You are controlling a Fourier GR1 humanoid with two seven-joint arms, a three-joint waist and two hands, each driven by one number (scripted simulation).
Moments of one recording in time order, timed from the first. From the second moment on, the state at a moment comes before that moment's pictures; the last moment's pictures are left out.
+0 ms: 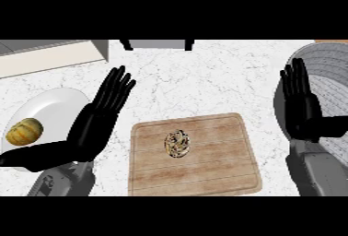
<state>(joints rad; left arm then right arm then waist) -0.24 0.24 -0.32 -1.67 0.42 0.06 -0.16 -0.26 -0.22 0.01 -1.45 -0.22 -0.26 -0.16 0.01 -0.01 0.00</state>
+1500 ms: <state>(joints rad) -0.21 0.49 -0.12 -1.35 0.34 0.16 0.15 -1.02 -0.24 0.55 -1.64 0.07 0.50 0.10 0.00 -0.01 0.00</state>
